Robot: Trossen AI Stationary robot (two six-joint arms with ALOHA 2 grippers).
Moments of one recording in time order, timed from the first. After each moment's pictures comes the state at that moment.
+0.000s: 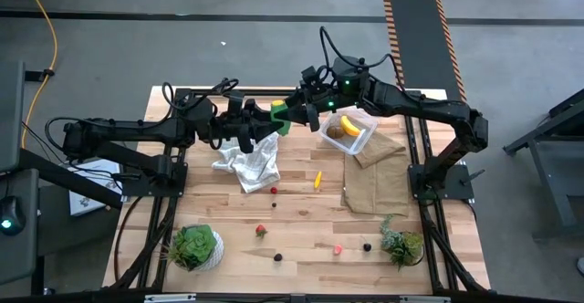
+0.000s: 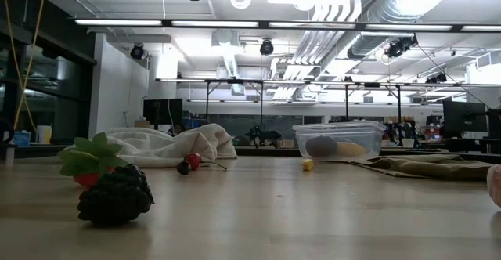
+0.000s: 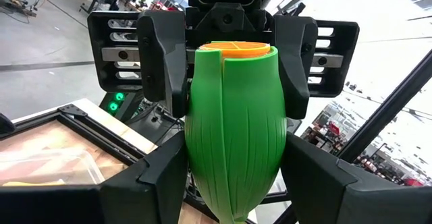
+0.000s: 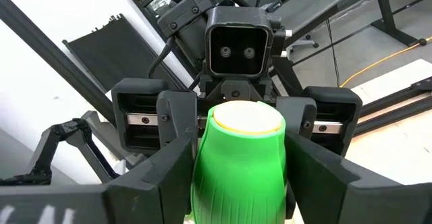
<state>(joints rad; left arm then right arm) 0.24 1.15 0.90 0.36 0.01 -0.60 -0.25 1.61 1.59 -0.07 -0.47 0.52</state>
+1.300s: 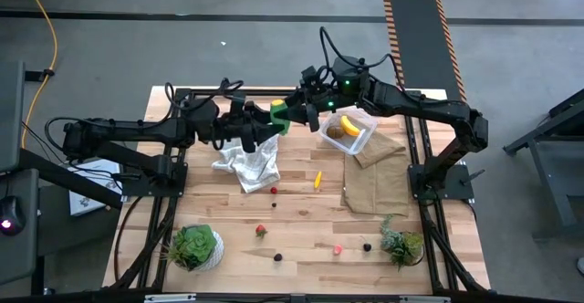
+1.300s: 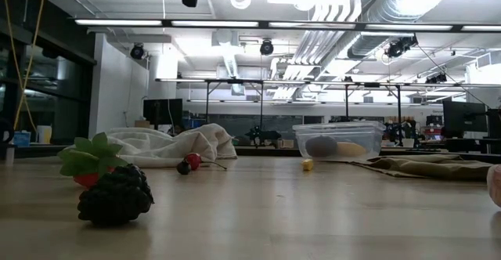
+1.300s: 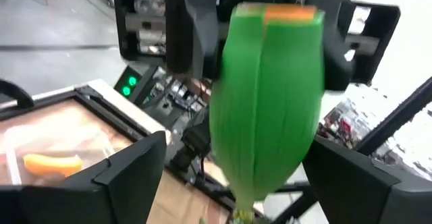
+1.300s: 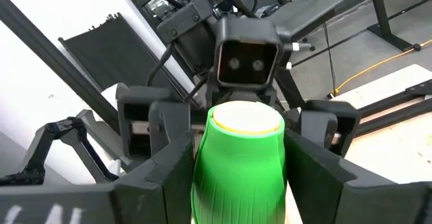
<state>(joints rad) 0.24 1.15 0.90 0.29 -0.02 -0.64 -0.25 1.61 1.59 -0.06 -0.46 0.50</state>
